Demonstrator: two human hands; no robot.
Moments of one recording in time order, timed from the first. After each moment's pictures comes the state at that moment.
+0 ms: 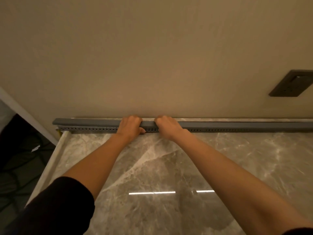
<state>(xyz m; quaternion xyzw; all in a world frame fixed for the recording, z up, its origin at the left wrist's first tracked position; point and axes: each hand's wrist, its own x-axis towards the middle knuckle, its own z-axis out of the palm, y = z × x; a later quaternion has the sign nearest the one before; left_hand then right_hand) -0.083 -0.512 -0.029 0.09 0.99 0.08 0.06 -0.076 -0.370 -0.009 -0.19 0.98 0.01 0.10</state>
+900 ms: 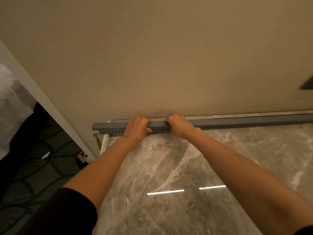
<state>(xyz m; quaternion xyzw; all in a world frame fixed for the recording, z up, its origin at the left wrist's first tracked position) -0.085 -0.624 -0.031 0.13 0.98 0.11 0.03 -0.081 -0.467 -0.015 -0.13 0.99 -0.01 0.10</state>
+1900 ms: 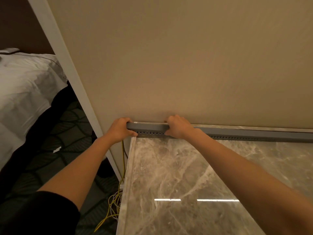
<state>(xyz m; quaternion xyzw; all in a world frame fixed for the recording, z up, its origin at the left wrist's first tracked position) -0.084 -0.767 -0.026 0.01 0.95 0.31 0.09 -0.091 -0.562 0.003 -0.14 0.98 -0.06 0.13</state>
